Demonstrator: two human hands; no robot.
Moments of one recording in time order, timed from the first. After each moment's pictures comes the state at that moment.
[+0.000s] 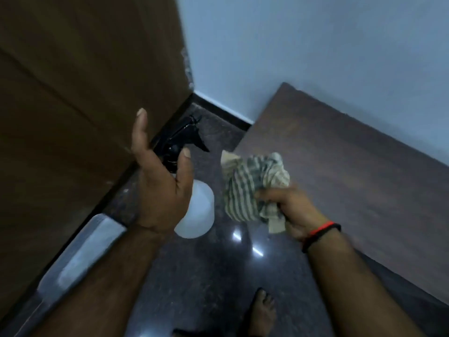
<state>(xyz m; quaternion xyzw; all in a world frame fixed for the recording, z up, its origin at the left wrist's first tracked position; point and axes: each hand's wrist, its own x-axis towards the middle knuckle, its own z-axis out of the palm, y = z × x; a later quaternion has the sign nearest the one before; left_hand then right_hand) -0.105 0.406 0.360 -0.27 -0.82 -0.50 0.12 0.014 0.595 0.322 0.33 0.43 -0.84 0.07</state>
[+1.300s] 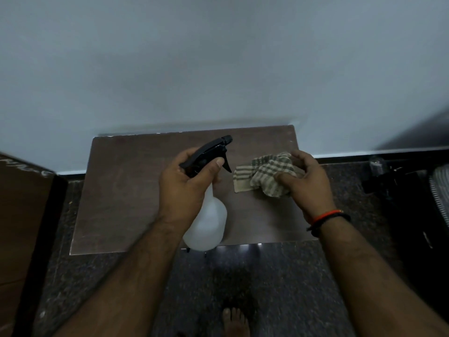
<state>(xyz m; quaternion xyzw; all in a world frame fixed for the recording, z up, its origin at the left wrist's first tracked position) 0.080 0.739 0.374 -0.27 -0.66 -0.61 -0.35 0.281 0.848 0.324 0.59 0.56 -0.51 -0.30</state>
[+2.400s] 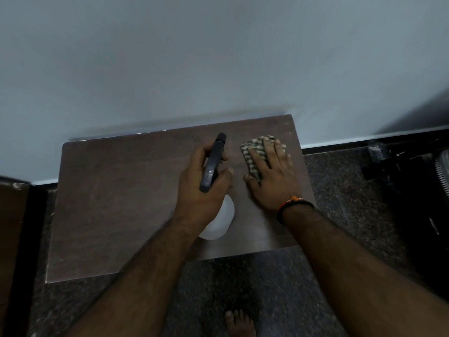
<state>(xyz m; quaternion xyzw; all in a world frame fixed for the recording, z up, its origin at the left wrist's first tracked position) 0.084 0.773 0.313 -0.39 -0.65 -0.53 -0.38 0.246 0.871 0.226 0.51 0.85 -0.16 -0.01</state>
